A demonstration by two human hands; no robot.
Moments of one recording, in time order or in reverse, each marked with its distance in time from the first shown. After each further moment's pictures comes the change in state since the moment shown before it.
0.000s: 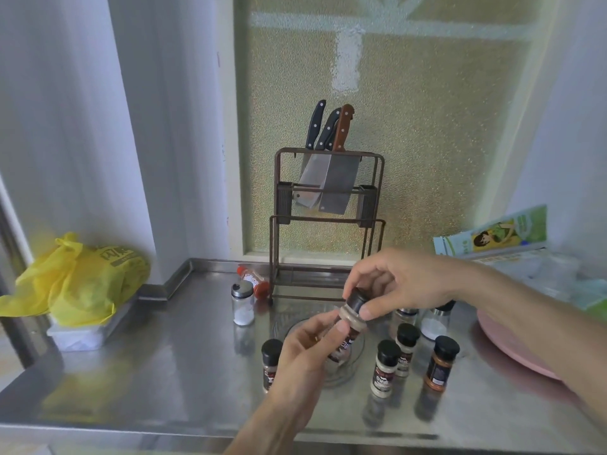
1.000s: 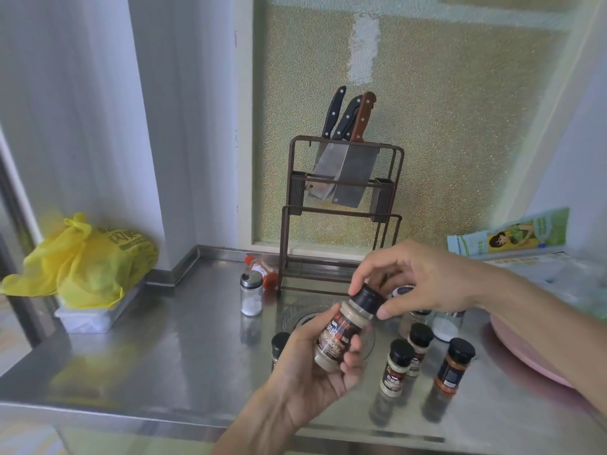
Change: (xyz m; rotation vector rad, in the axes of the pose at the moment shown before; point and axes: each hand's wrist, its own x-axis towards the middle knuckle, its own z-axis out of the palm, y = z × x) left_hand 0.000 0.027 -0.011 -0.515 -0.118 -0.549; right_hand 0.010 0.001 0.003 0.132 0.023 -0.140
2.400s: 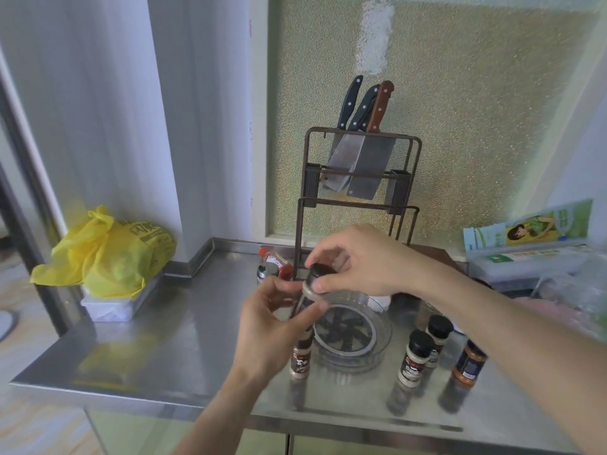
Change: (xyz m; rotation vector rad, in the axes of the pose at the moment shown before) left_hand -0.035 0.043 -0.045 1.034 0.641 0.874; right_hand 0.070 -0.051 0.055 -0.347 0.191 0.054
